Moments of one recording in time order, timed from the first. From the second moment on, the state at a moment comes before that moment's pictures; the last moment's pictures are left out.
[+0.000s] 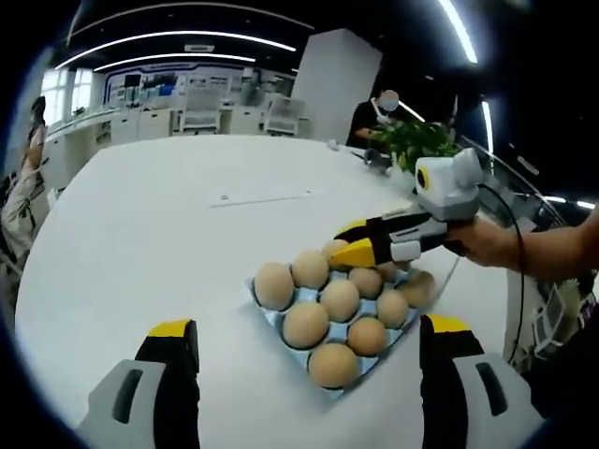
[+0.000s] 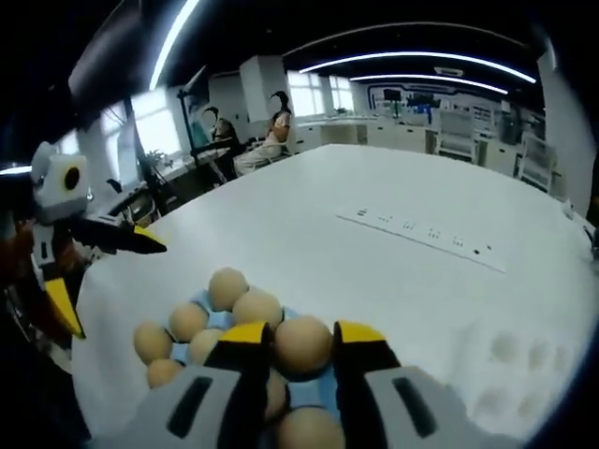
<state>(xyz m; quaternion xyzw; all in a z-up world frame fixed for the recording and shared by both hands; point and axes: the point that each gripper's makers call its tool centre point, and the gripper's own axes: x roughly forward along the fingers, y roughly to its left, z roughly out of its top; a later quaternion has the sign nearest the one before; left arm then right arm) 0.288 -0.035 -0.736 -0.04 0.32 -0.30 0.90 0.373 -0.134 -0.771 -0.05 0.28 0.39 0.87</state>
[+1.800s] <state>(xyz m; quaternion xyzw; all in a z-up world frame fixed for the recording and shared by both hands) 0.292 -0.026 -0.721 -0.10 0.31 -0.26 0.91 0.406 -0.453 -0.775 -0.01 0.25 0.00 0.97</state>
